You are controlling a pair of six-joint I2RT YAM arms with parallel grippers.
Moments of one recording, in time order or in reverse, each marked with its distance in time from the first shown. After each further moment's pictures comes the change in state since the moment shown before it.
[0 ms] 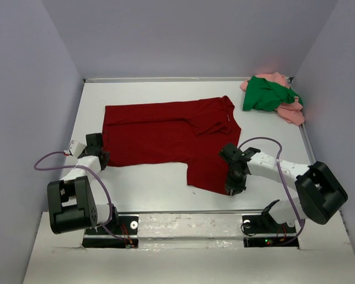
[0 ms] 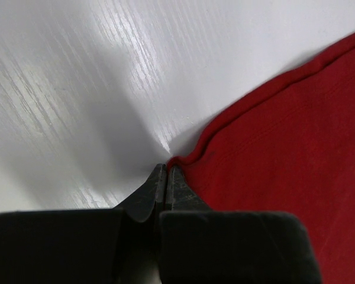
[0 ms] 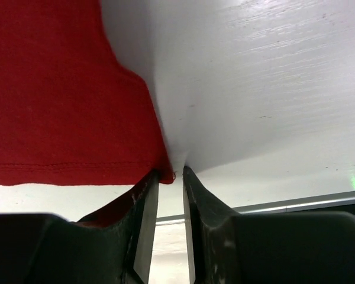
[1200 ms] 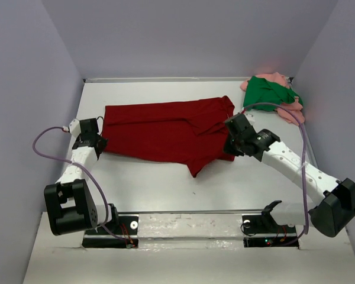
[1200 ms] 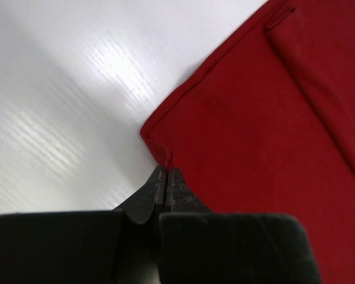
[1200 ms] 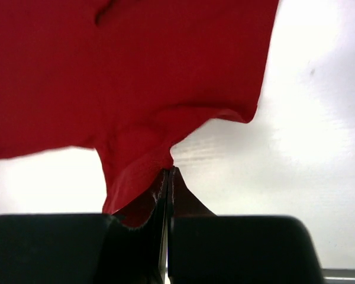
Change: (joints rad) left arm -0.001 -0.015 0.185 -0.058 0.089 0.285; right arm -0.021 -0.122 0.342 0.037 0.240 -0.122
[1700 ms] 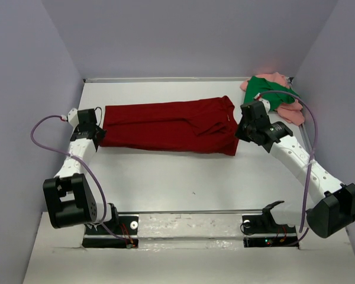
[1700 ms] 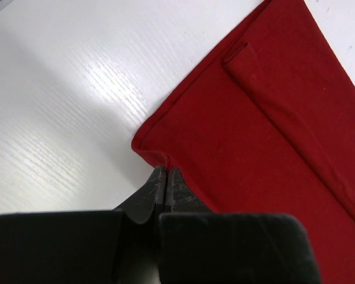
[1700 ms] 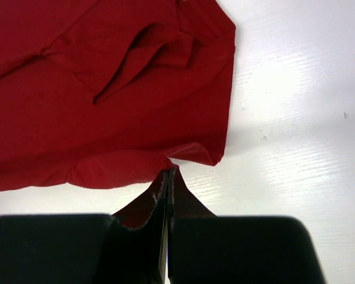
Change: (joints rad) left arm -0.005 0.045 0.138 -0.013 -0.002 0.063; right arm -0.205 -0.009 0.088 0.075 0.032 -0.161
